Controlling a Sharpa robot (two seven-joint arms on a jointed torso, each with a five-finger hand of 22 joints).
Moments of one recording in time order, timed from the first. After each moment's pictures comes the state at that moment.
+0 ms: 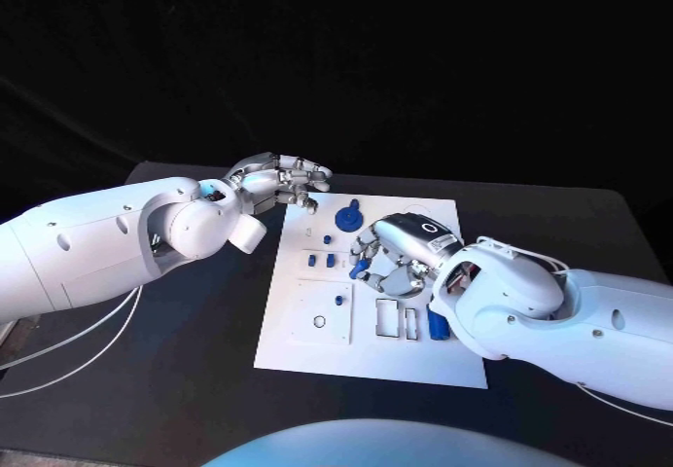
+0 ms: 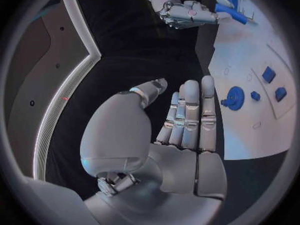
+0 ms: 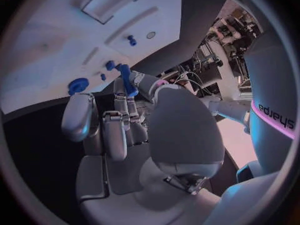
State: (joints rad) left arm 1.23 -0.89 -0.02 1.49 -0.12 -0.04 0.16; left_hand 1.26 -0.19 0.55 0.01 0.22 0.72 0.19 0.44 0.32 0.96 0.11 0.49 0.18 1.10 0.04 1.08 0.49 0.17 1.07 0.14 0.40 1.16; right arm 1.19 -0.78 -0.13 1.86 -1.62 -0.40 -0.31; right_hand 1.32 -0.21 0.62 0.04 0.15 1.07 0.11 0.30 0.43 1.27 0.05 0.11 0.19 1.47 -0.02 1.49 1.31 0.10 1.41 0.08 1.11 1.31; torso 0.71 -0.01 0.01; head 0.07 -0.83
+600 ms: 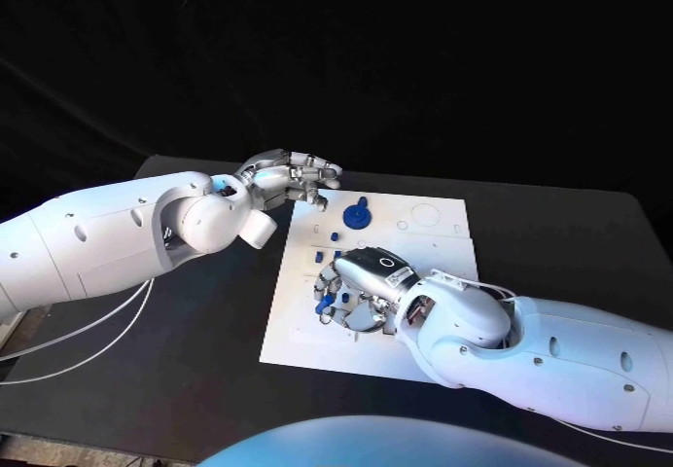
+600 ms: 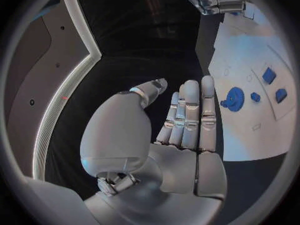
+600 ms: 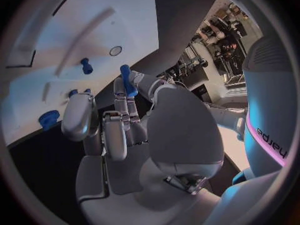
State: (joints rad) left arm 1.23 -0.88 -0.02 1.49 -0.12 -0.03 0.16; left_hand 1.26 -0.19 0.55 0.01 0.22 0.72 0.19 0.44 0.32 0.96 0.11 0.49 0.18 1.10 0.04 1.08 0.49 0.17 1.07 0.14 0.40 1.16; right arm 1.09 -0.62 -0.14 1.79 -1.65 -0.39 -0.26; right_hand 1.33 -0.21 0.62 0.03 0.15 1.06 0.11 0.30 0.43 1.27 0.05 0.11 0.19 1.47 -0.02 1.49 1.31 0.10 1.41 0.08 1.11 1.31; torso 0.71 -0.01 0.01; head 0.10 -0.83
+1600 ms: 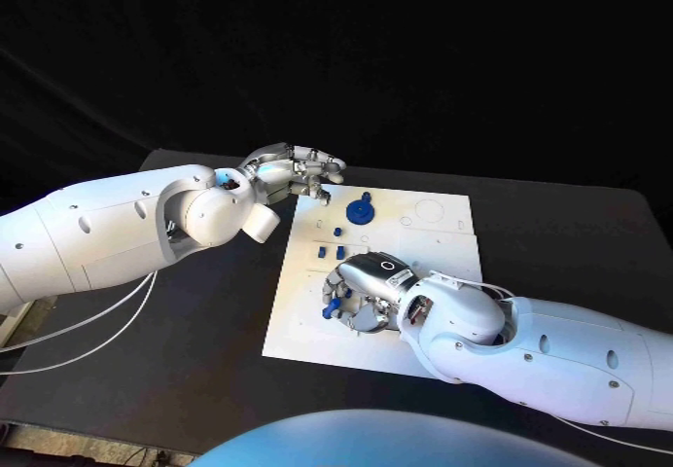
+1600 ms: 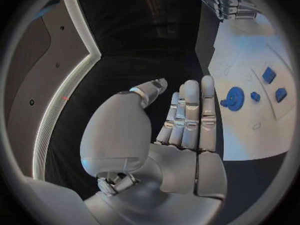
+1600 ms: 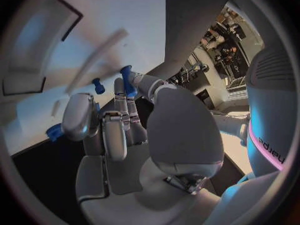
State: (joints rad) left arm 1.23 -0.88 -0.02 1.49 -0.12 -0.03 0.16; left_hand 1.26 -0.19 0.55 0.01 0.22 0.72 0.19 0.44 0.32 0.96 0.11 0.49 0.18 1.10 0.04 1.08 0.49 0.17 1.07 0.14 0.40 1.16; right arm 1.06 -0.60 -0.15 1.72 -1.67 -0.34 -0.25; right_hand 1.33 -0.21 0.62 0.03 0.15 1.06 0.11 0.29 0.43 1.26 0.05 0.11 0.19 1.47 -0.02 1.49 1.31 0.10 1.41 0.08 1.10 1.31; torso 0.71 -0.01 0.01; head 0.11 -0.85
